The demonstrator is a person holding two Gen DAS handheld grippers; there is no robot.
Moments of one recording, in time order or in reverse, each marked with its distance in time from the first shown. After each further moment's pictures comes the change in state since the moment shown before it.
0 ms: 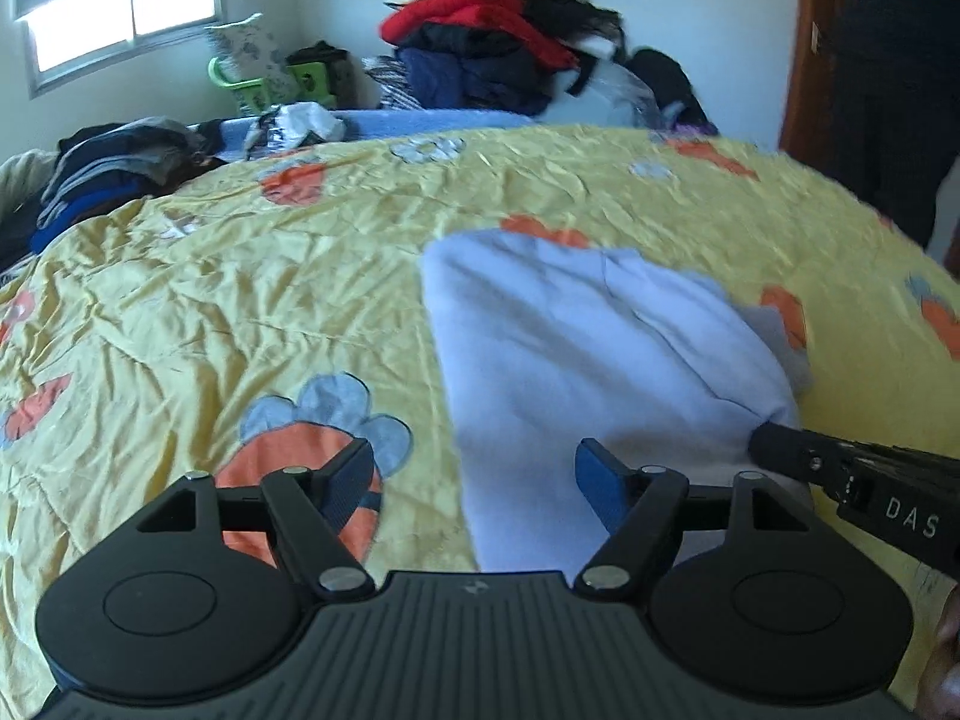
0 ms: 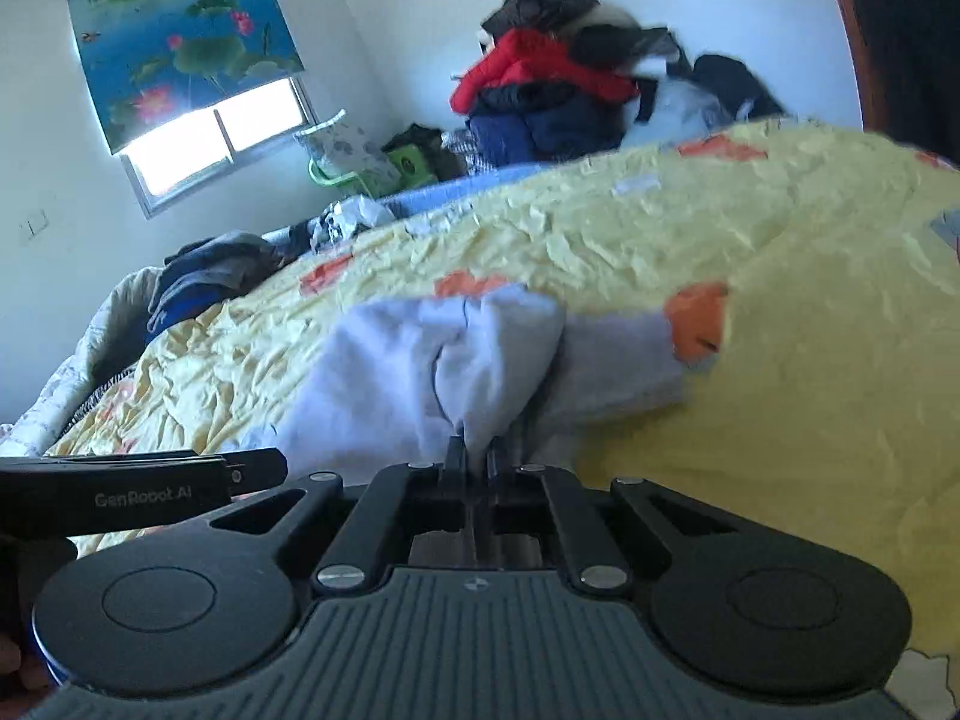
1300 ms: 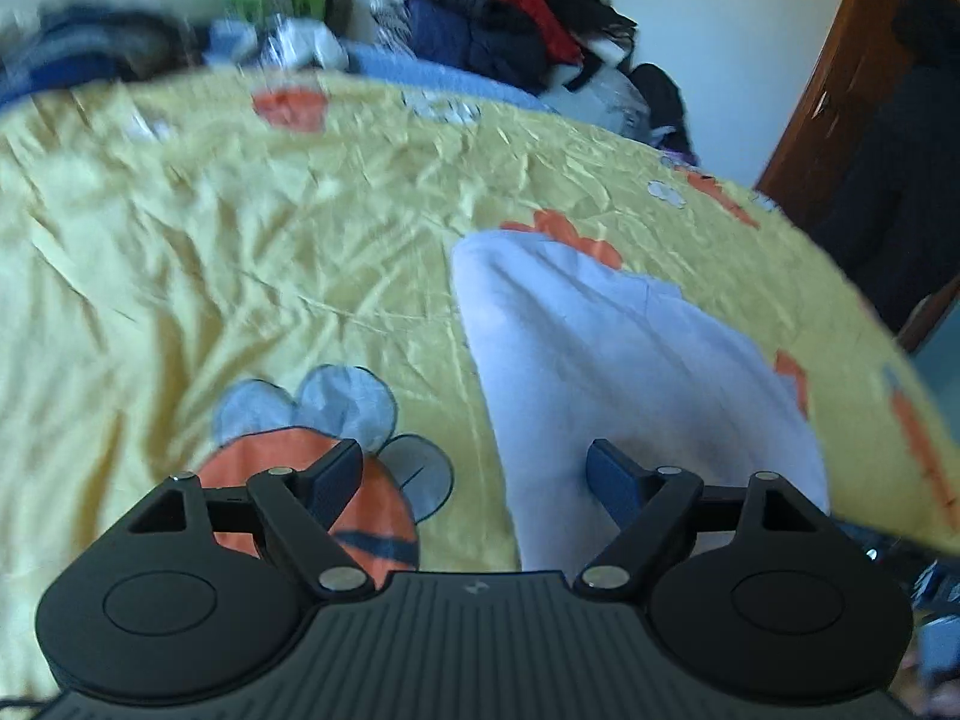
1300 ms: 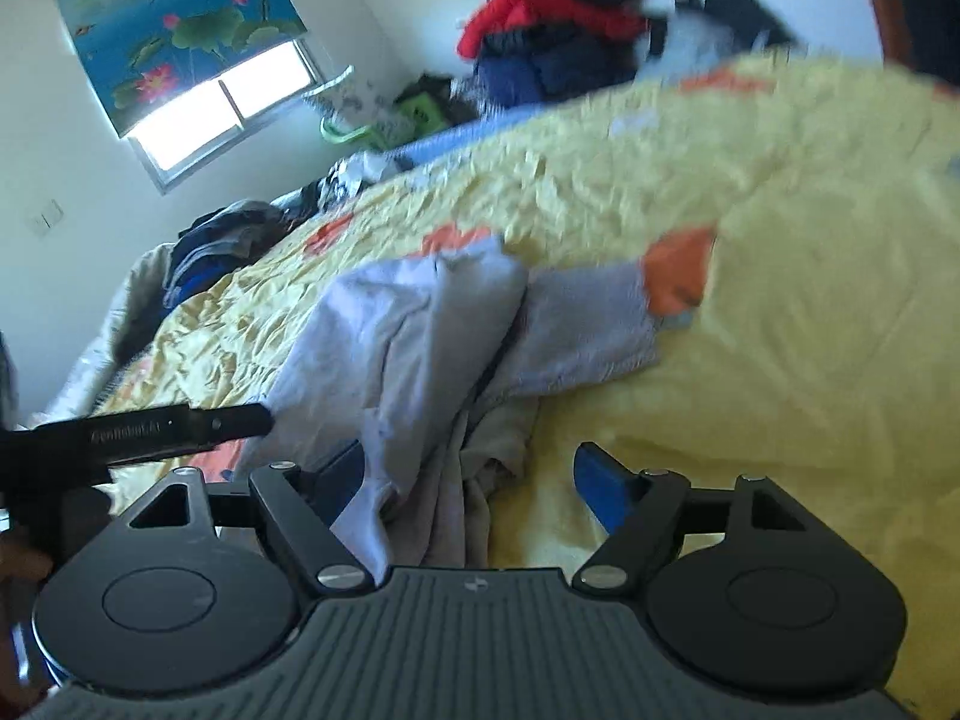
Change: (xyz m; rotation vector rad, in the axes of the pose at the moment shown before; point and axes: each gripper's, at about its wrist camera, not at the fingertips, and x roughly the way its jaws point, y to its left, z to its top) left arm 0.056 0.077 0.017 -0.244 0.070 -0.245; right arm 0.015 -0.041 0.012 0.057 0.127 0.080
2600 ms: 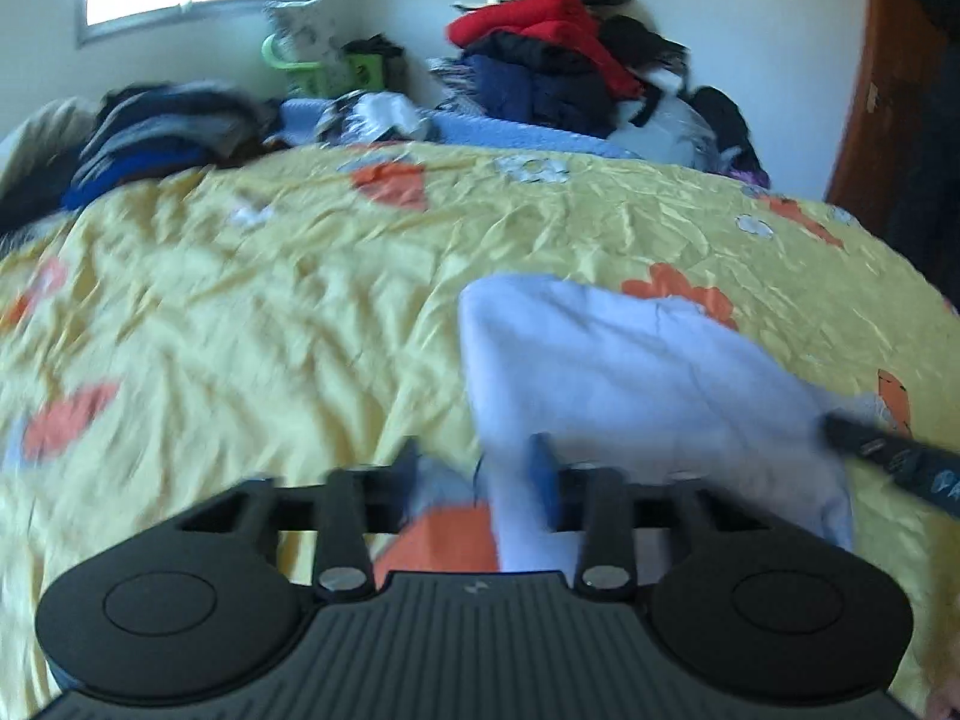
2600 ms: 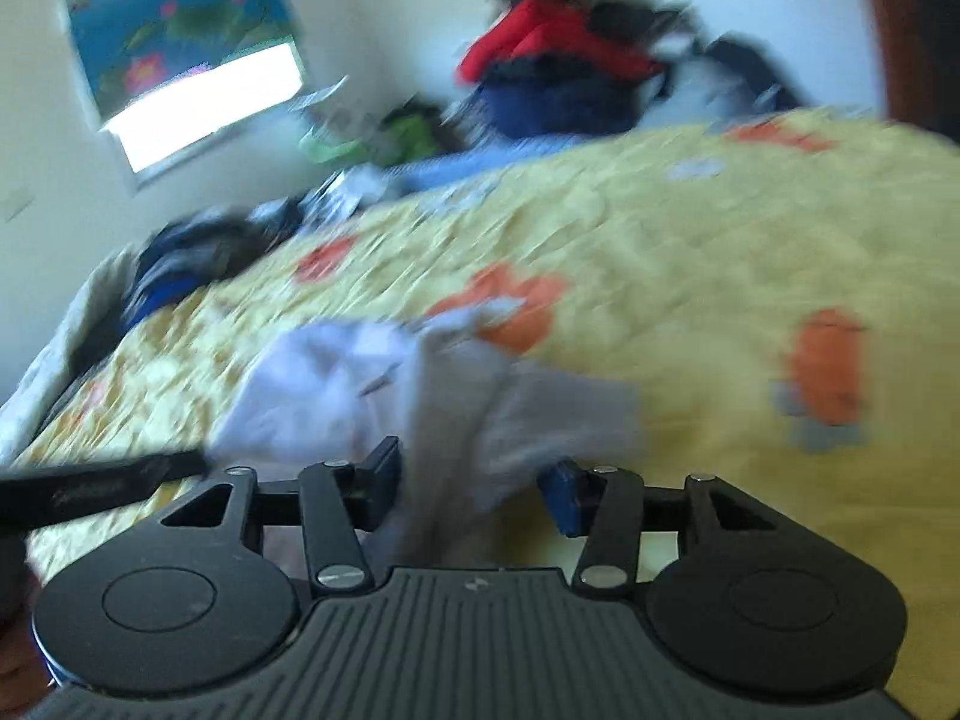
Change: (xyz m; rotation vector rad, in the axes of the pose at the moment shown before) left arm -0.030 0.024 0.005 0.089 -0.126 0.251; right arm 0.063 0.078 0.021 -0.086 -0.136 -0.162
